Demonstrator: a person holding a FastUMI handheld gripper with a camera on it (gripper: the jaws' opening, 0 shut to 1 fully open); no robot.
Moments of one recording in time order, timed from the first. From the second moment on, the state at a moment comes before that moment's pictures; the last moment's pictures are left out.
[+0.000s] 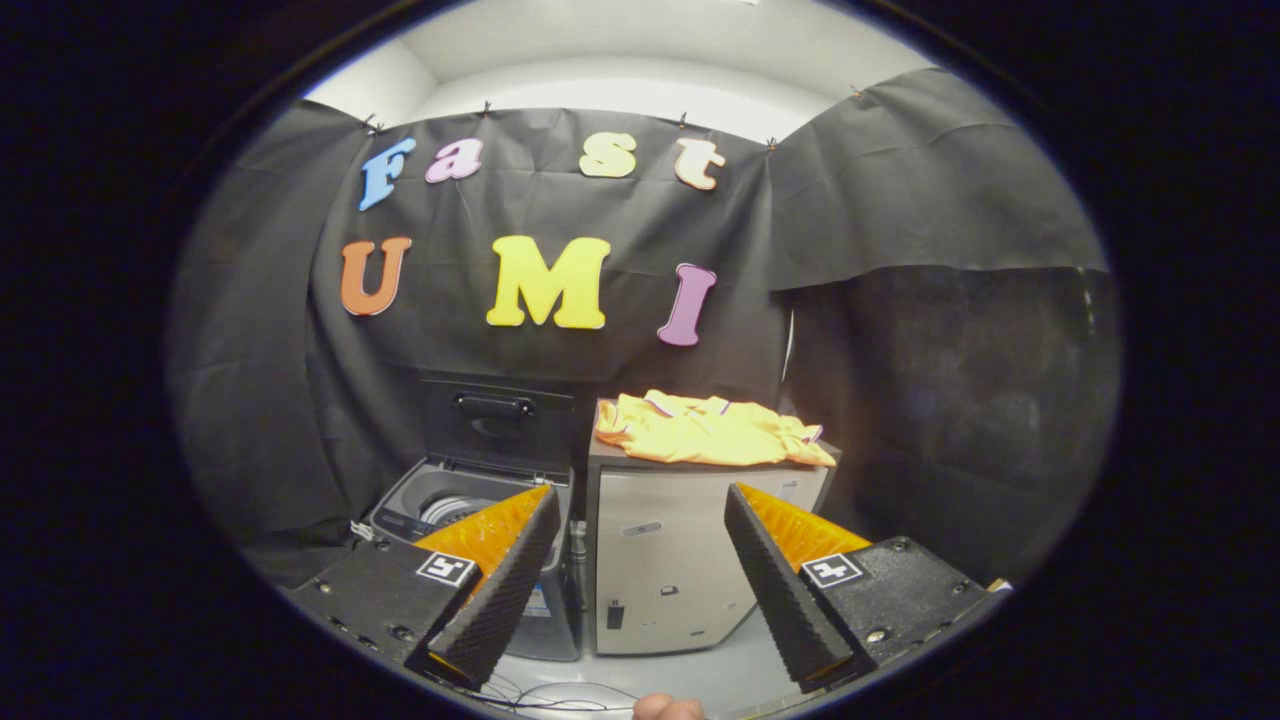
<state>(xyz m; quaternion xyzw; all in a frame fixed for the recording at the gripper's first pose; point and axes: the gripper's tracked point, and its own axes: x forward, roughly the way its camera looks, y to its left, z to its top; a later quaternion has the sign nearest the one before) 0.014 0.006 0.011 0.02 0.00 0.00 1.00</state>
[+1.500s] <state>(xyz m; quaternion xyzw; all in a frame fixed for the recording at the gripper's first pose) 0.231 -0.060 0.066 0.06 0.14 -0.01 0.99</state>
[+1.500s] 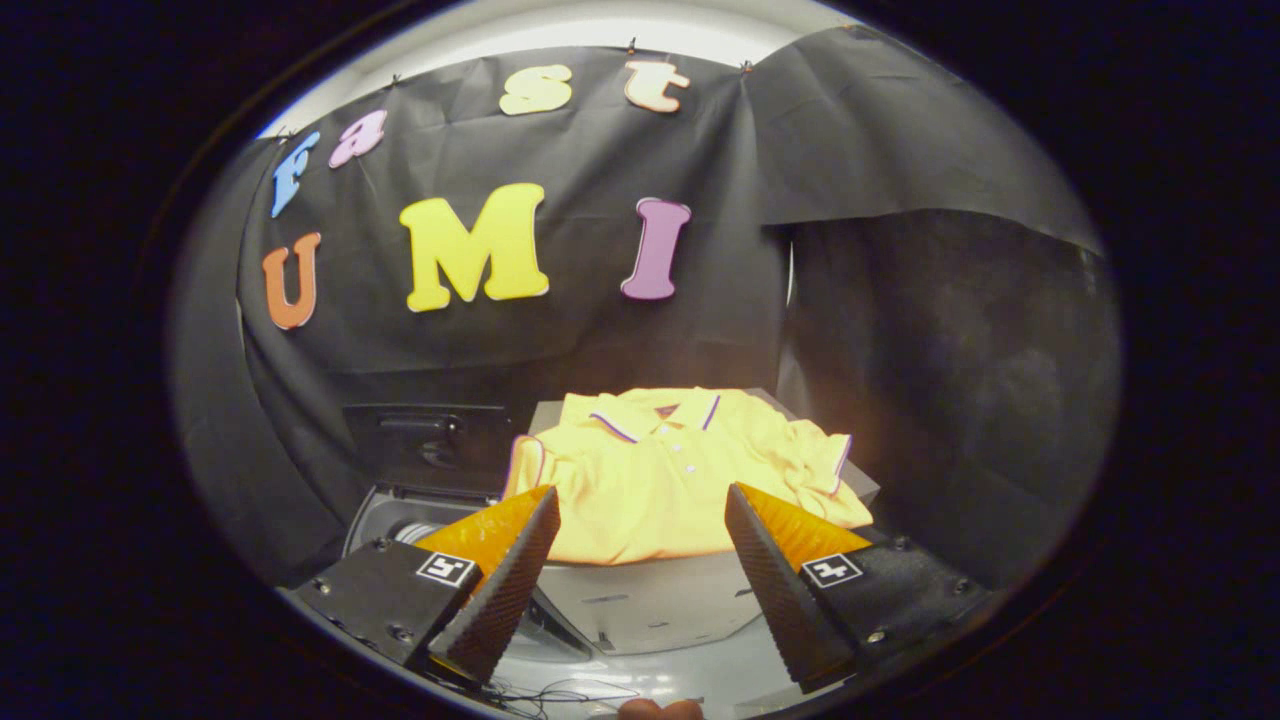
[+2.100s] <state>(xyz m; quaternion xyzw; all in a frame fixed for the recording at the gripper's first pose) 0.369 -0.093 0.025 0.01 0.24 0.01 0.97</state>
